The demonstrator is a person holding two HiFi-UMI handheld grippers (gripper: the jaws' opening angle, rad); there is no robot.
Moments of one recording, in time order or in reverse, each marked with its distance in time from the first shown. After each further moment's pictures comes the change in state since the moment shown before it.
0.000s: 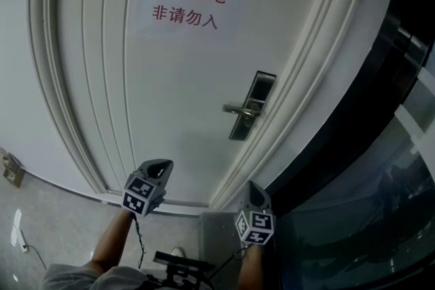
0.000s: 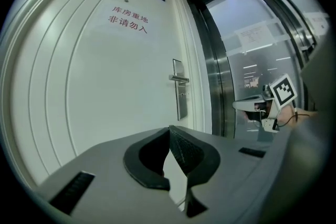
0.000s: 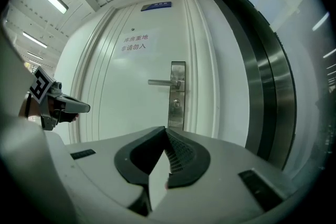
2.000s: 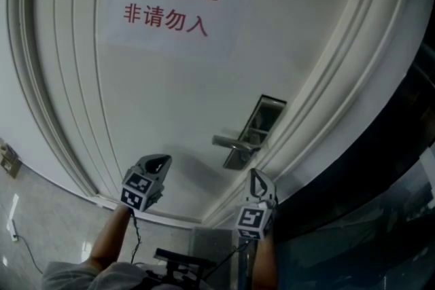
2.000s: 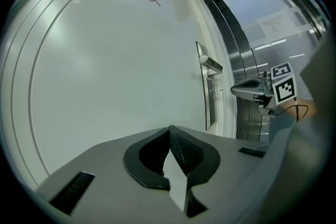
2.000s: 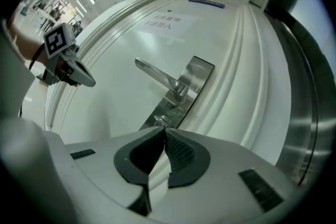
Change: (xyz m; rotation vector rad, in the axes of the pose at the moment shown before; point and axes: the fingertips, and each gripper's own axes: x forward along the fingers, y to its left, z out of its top) left arm 0.135 0.062 0.012 -0.043 0.011 0.099; right arm 0.160 -0.047 0.059 -0.555 -0.069 0.045
